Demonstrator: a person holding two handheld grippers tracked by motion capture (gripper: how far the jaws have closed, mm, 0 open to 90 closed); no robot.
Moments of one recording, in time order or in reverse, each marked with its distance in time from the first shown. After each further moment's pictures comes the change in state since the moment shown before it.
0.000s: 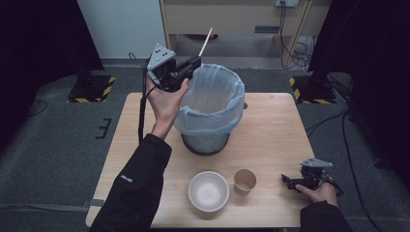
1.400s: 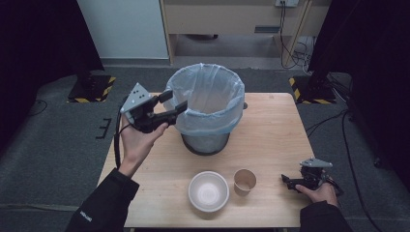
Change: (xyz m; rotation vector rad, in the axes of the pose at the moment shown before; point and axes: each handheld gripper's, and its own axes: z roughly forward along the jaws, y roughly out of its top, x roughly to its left) left arm 0.004 -0.065 -0.090 0.105 -0.083 0.027; right arm 0.001 0.000 0.000 0.002 0.000 0.004
